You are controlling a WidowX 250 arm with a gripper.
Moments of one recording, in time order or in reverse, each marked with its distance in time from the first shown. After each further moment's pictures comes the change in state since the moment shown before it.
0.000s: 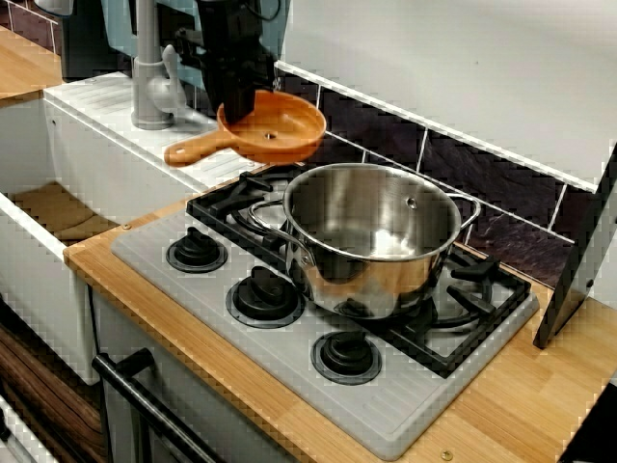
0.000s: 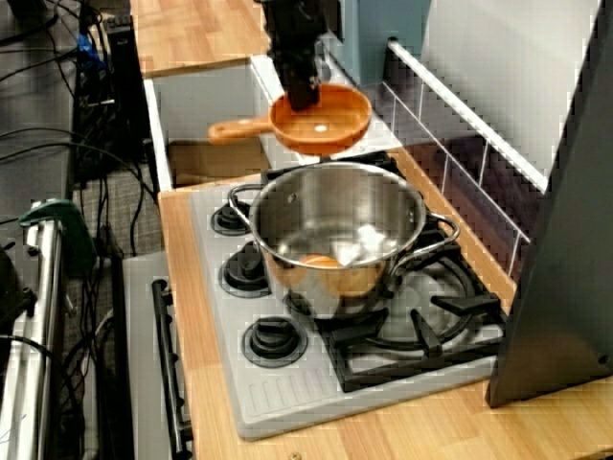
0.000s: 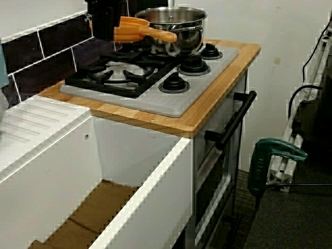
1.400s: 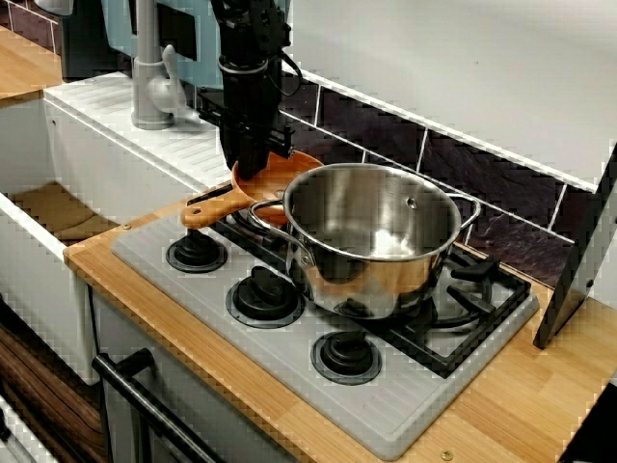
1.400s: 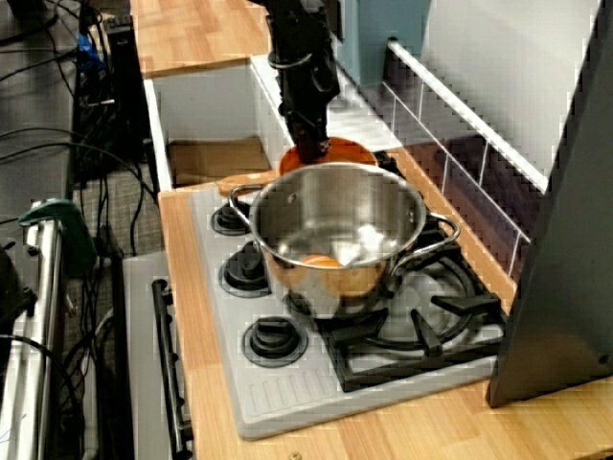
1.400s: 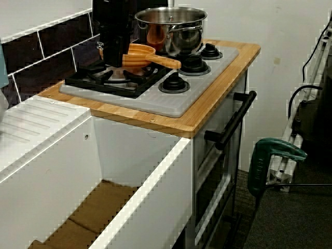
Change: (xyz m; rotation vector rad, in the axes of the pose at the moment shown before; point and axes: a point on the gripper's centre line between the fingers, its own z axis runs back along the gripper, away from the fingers) arm -0.013 -0.016 -0.045 0.088 0.017 -0.031
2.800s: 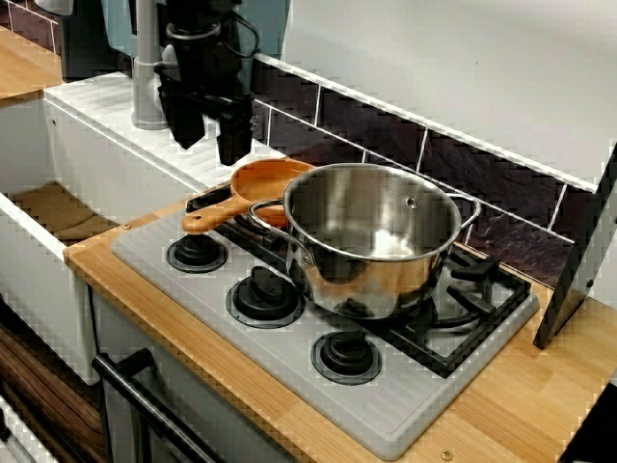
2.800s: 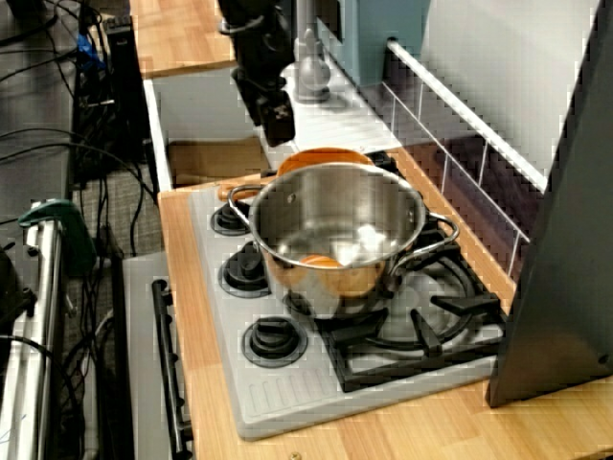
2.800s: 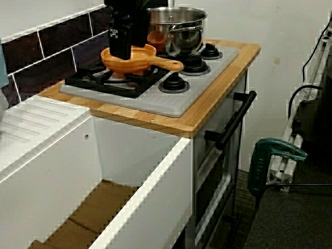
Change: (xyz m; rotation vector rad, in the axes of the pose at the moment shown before) arm -0.027 0.018 0.036 -0.095 -0.034 0.009
